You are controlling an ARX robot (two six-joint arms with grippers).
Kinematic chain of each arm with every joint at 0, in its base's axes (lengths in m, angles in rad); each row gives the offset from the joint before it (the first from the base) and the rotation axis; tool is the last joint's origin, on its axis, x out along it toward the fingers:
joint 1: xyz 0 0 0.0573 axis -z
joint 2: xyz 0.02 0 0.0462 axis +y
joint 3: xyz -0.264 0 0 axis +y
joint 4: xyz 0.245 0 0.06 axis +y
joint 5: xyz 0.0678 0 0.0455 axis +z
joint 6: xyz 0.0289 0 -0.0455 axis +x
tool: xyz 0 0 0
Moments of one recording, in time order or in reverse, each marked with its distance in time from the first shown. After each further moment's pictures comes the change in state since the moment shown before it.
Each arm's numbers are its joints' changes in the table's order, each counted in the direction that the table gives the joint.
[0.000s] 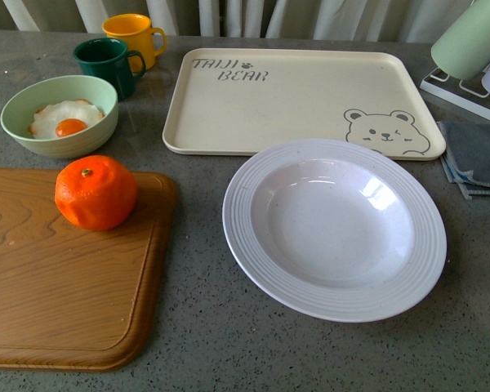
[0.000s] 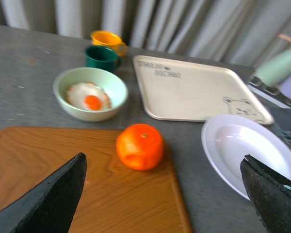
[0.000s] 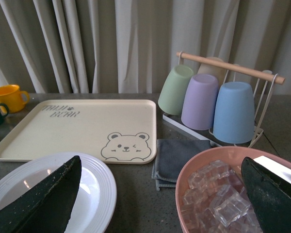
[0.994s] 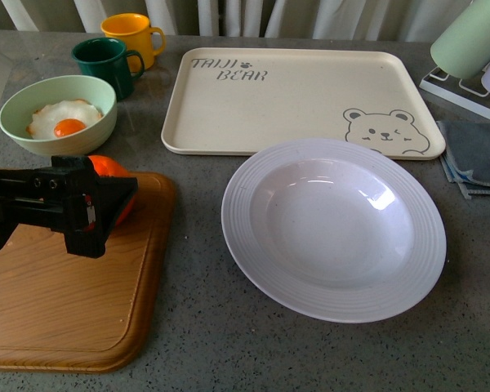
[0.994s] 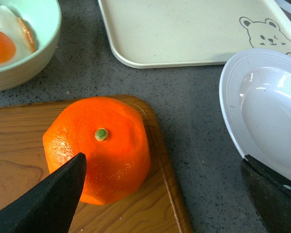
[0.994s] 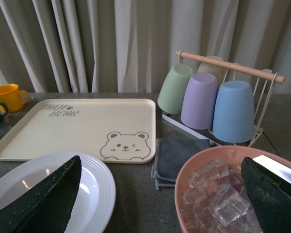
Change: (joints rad) left arm 0.187 1.396 -0.296 -0.827 0.040 0.027; right arm 0.000 0.000 0.000 0.000 0.000 0.000
